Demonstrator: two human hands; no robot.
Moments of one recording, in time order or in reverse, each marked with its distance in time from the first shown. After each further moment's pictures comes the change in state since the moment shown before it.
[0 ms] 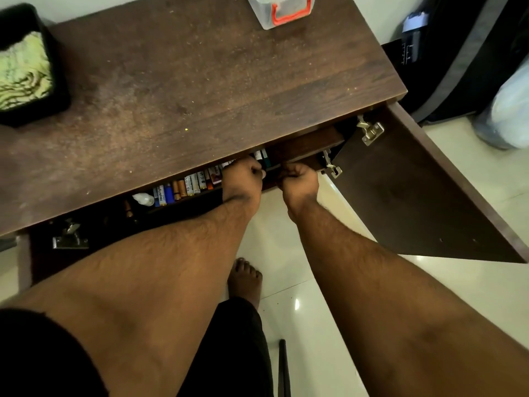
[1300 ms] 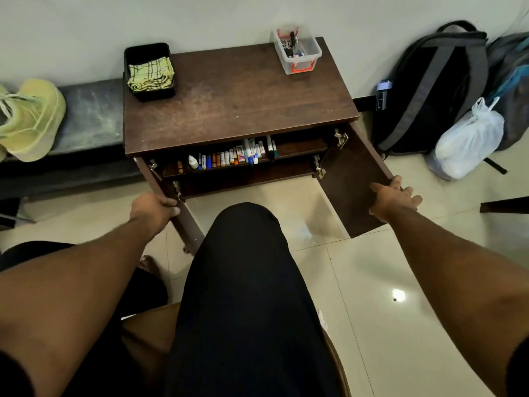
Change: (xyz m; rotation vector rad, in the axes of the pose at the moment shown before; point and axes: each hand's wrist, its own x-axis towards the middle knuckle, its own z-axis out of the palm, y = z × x) left_hand -0.228 -0.131 -0.190 -0.090 0.199 -0.320; right_hand -0.138 -0.058 -0.256 -1.527 0.084 -0.195
